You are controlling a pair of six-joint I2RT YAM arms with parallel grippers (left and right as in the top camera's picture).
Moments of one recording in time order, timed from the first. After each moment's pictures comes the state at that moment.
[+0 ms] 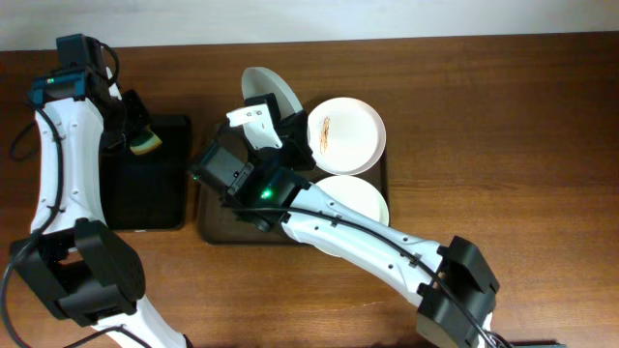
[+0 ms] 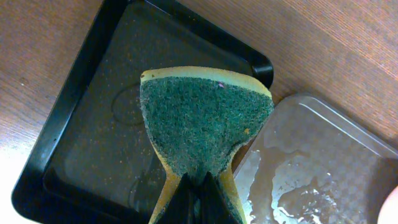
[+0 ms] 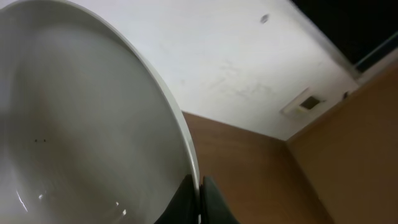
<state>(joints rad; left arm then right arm) 0.22 1.94 1.84 -1.14 0.03 -0.30 0.99 1.99 1.78 -0.73 1.34 0.34</state>
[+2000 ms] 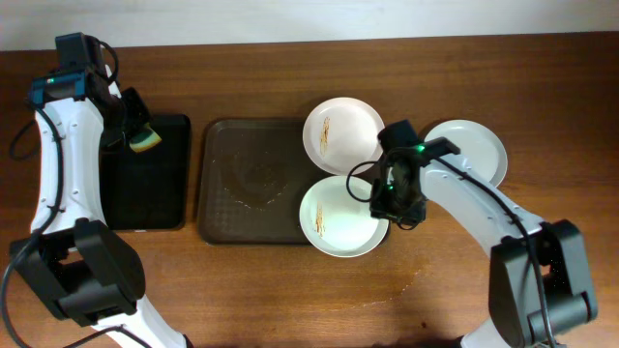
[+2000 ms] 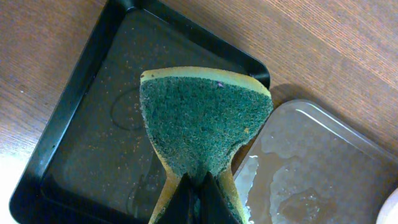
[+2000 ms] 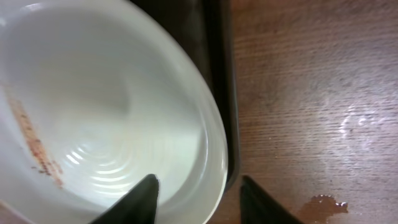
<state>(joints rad) 0.22 1.94 1.84 -1.11 0.03 -0.30 0.32 1.75 1.16 -0.96 -0.16 0.53</state>
